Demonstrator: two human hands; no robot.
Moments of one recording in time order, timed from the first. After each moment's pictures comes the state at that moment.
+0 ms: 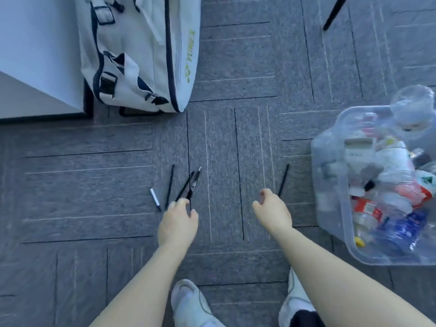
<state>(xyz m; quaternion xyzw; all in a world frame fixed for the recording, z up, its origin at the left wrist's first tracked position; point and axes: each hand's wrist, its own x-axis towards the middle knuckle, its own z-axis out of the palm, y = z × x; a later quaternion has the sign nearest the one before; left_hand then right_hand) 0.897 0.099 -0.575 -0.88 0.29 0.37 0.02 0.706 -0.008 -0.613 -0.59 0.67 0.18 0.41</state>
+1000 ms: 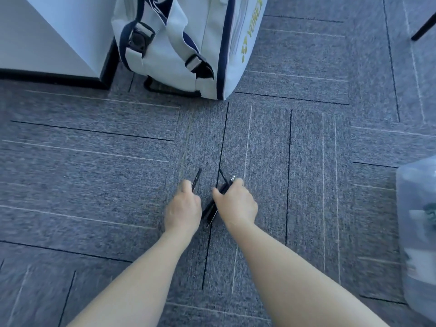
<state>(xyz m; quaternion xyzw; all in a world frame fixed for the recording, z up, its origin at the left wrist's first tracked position) 0.976 0.105 -0.789 -0.92 0.30 0.23 -0.07 0.892 0.023 -0.797 -0.71 0.61 0.11 0.33</state>
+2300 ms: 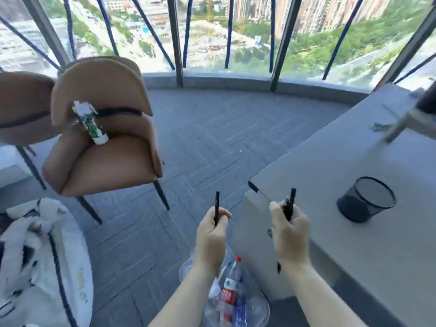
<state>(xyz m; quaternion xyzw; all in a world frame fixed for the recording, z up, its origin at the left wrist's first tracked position) 0.532 -0.204 -0.057 -0.53 0.48 0.55 -0.44 0.385 -0.178 -0.032 -0.32 0.65 -0.61 0.33</state>
